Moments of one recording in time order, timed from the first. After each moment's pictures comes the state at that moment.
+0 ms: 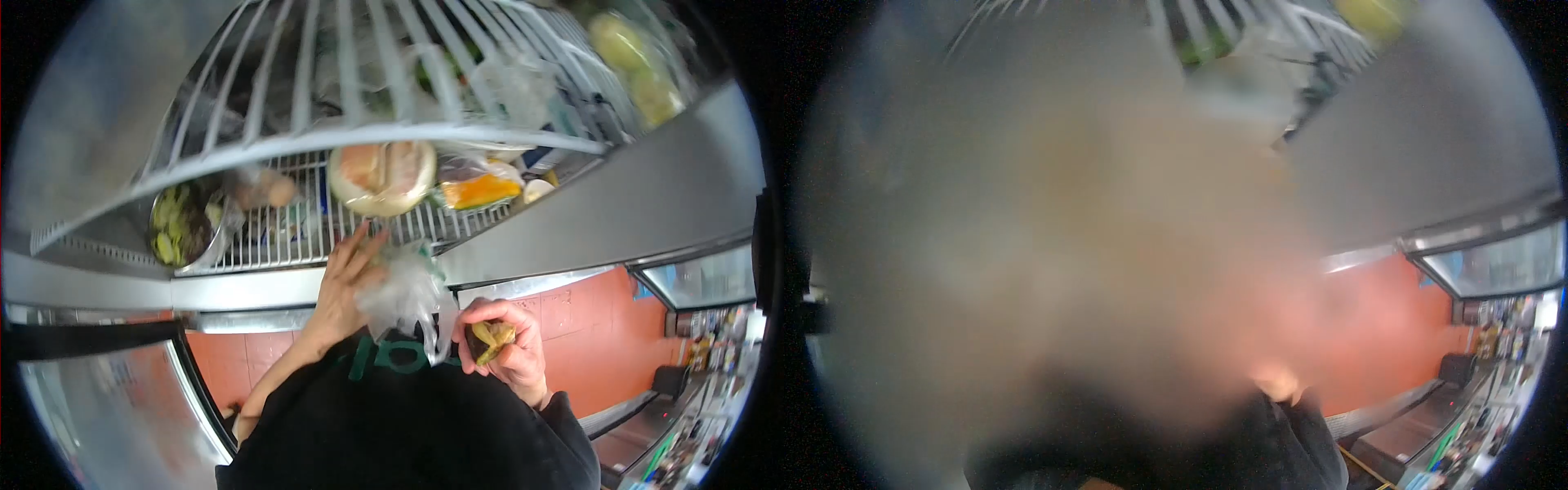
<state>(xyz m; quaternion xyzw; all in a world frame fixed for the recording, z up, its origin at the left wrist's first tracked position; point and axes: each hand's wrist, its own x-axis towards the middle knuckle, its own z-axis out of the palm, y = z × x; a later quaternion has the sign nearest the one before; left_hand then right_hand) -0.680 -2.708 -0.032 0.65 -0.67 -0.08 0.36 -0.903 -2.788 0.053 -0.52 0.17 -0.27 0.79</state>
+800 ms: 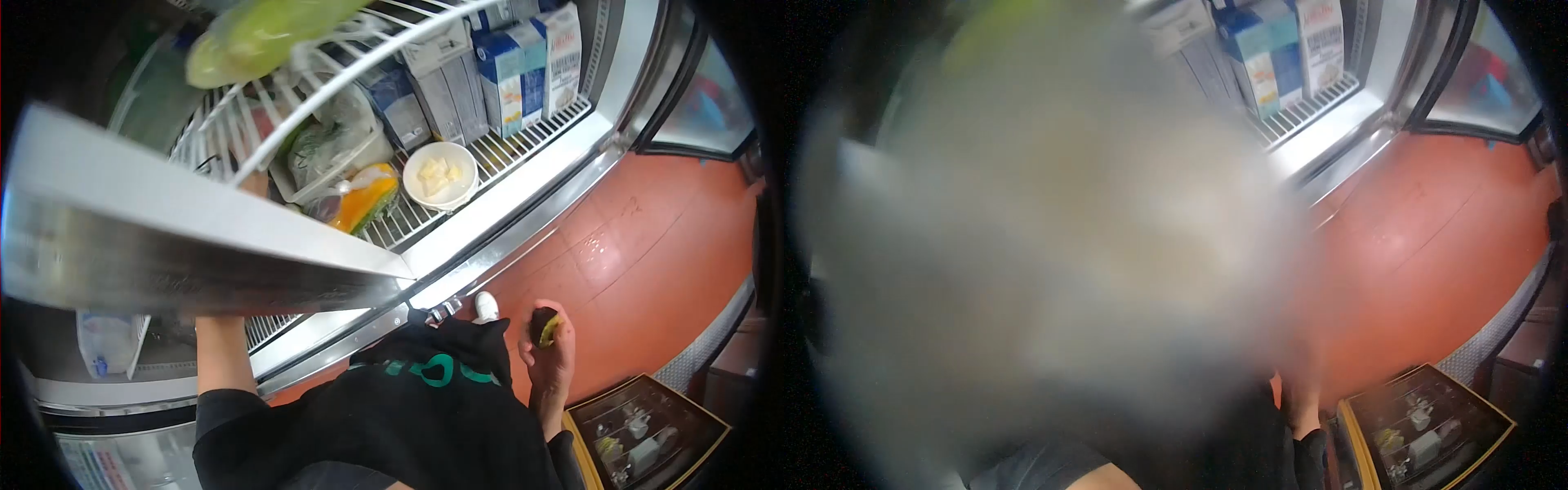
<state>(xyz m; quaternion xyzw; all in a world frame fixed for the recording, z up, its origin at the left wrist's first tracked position) -0.663 -2.936 0.059 0.72 -0.62 -0.14 0.27 -1.084 -2.809 -0.083 -0.24 0.23 -0.58 0.74</state>
